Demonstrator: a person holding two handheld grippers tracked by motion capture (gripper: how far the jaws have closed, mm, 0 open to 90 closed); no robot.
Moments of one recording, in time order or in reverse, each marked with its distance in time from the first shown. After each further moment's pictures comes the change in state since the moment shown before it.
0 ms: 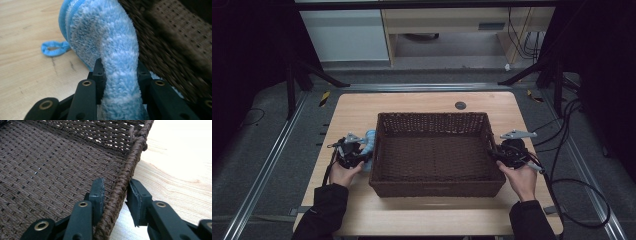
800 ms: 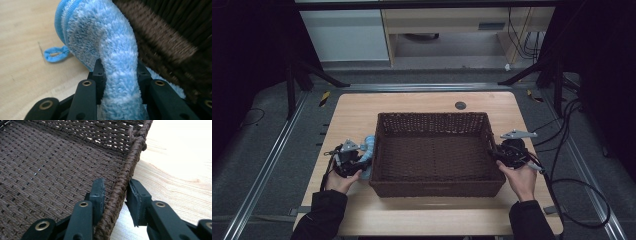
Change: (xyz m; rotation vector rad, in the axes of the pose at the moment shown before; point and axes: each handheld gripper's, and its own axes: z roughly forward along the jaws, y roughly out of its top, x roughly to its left) left arm -0.016 -0.013 -0.020 -0.003 -0.042 0.015; right arm 0.000 0.000 0.000 -0.004 -0.004 0.013
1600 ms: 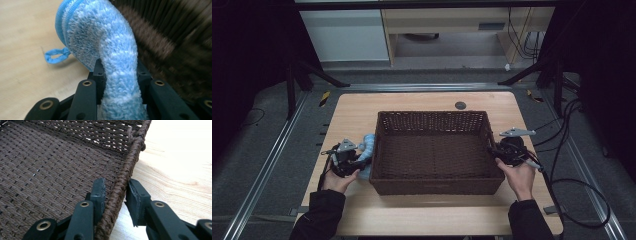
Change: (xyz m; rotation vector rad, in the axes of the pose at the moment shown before) left arm 0.000 0.002 -0.008 -0.023 -0.005 0.018; right arm -0.002 0.005 0.005 -0.003 -0.012 0.000
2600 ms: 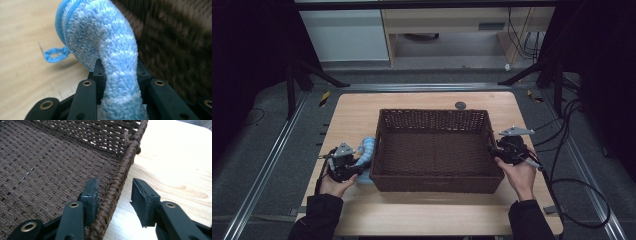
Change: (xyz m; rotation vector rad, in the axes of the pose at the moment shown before) left arm -0.008 -0.009 -0.016 -0.005 -0.020 0.016; right arm 0.001 0.003 0.000 -0.012 -0.056 -0.038
